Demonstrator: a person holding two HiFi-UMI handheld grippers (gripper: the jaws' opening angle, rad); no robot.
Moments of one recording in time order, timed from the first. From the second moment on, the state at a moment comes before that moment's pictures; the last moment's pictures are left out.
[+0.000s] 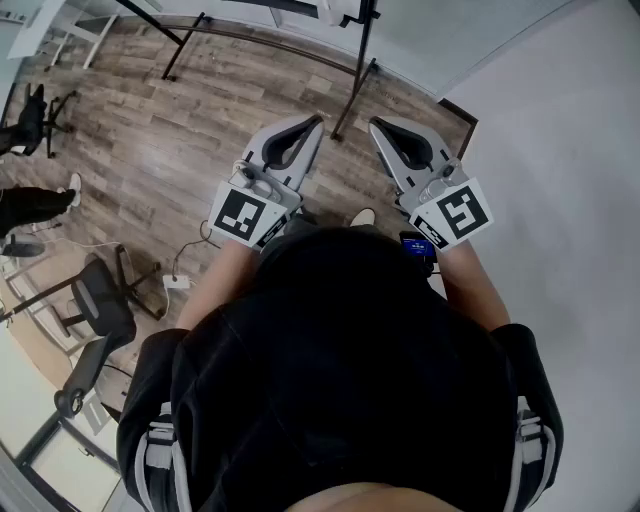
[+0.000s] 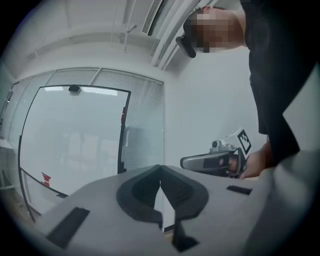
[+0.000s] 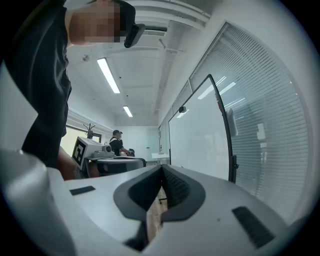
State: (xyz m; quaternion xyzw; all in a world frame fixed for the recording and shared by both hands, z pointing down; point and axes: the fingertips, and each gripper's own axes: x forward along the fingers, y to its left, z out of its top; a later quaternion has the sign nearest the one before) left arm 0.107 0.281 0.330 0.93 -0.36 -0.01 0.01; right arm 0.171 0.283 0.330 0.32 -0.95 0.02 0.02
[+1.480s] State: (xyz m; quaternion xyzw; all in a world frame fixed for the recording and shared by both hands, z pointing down) left arm -0.042 0.261 0.333 0.94 -0.33 -0.01 0.03; right arm 0.018 0.257 0.344 0.36 -0.93 0.06 0.03
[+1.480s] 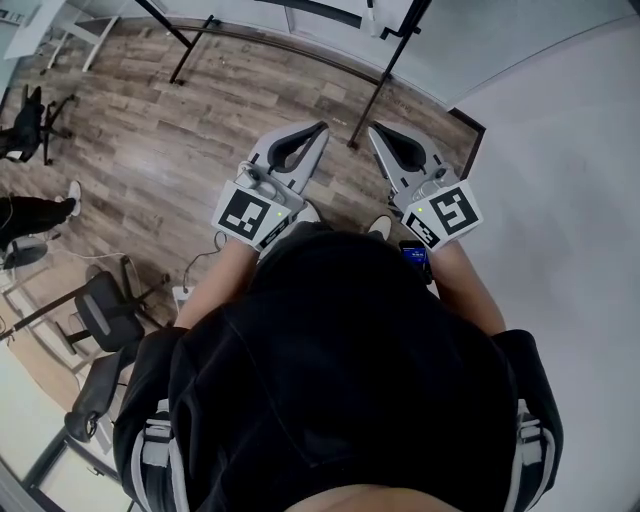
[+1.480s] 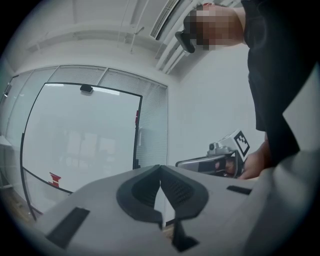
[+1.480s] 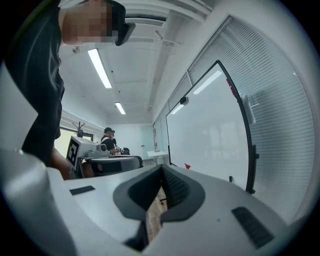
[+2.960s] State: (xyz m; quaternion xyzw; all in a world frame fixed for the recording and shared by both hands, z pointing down) left arm -0.116 0.173 0.341 0.94 -0.34 -0.01 0.02; right arm -0.042 0.165 0.351 0.38 -0.92 0.04 0.03
